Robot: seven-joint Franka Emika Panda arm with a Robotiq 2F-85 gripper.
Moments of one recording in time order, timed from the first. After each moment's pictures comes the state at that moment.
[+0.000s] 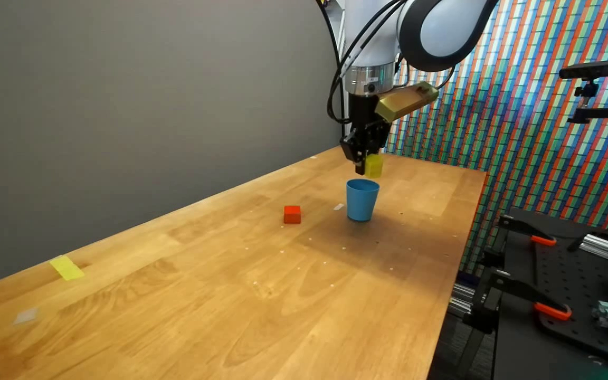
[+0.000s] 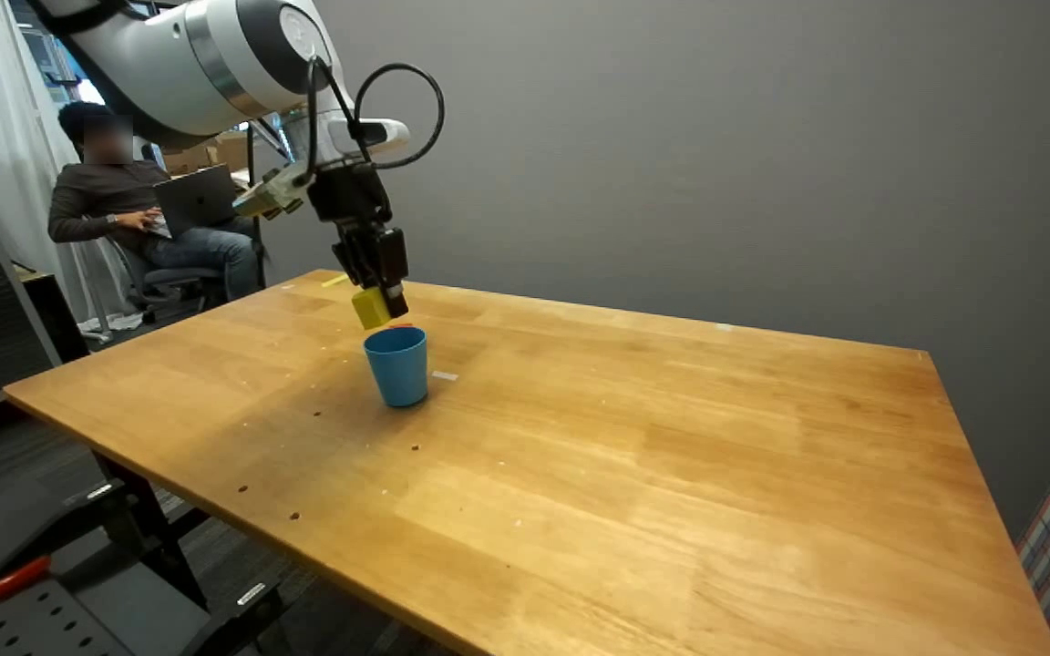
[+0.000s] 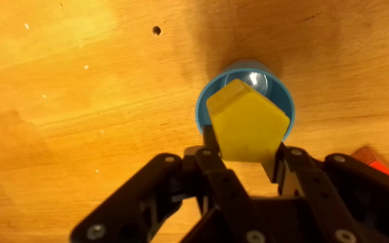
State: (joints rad) arm 0.19 0.17 -0.03 -2.37 -0.42 2.50 0.71
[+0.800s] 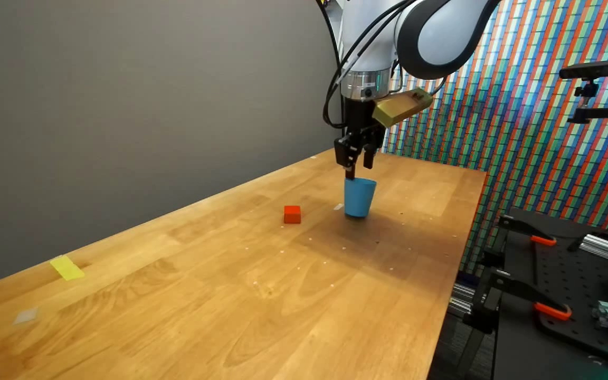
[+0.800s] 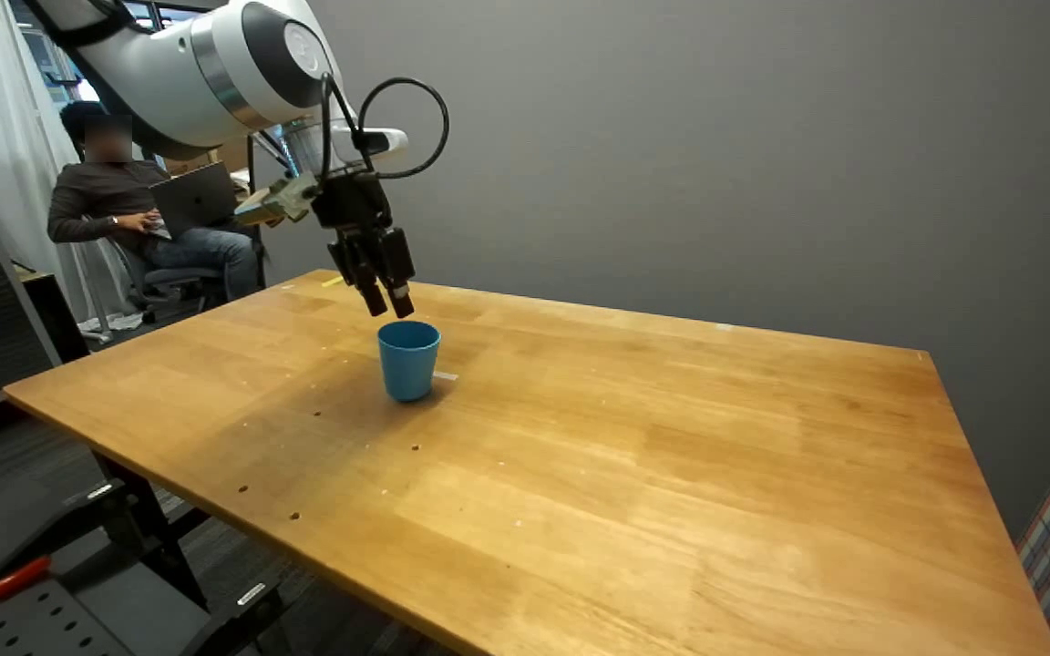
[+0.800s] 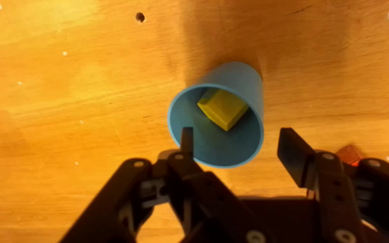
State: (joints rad) arm 0.18 0.20 -0.02 -2.36 -0.43 2.56 0.68
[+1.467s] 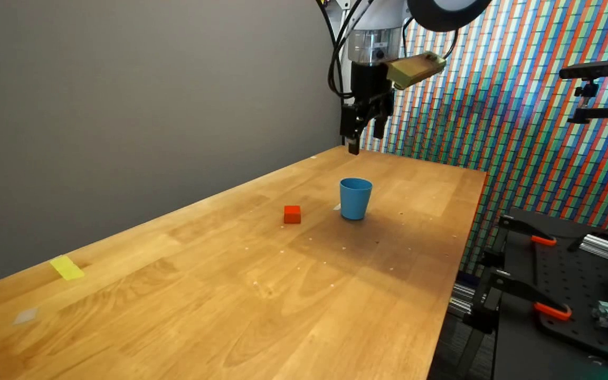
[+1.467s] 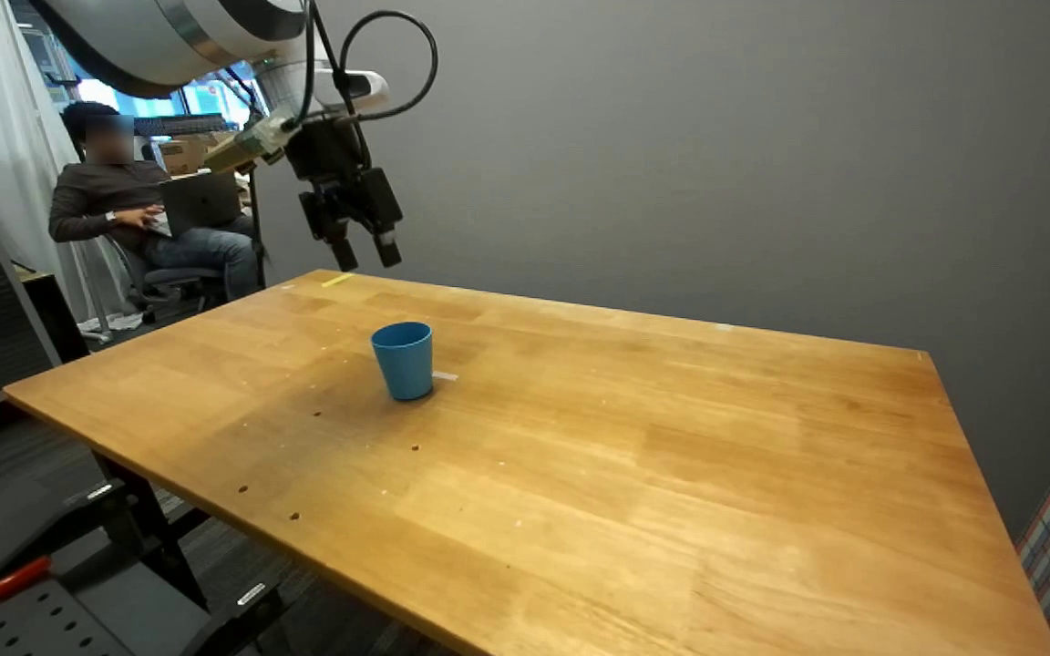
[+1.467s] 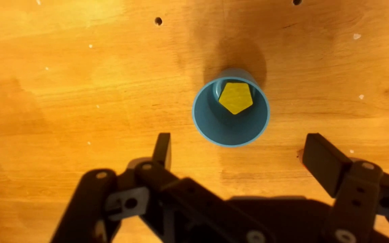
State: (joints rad) arm 0.18 0.04 0.01 -2.38 -0.35 2.42 0.54
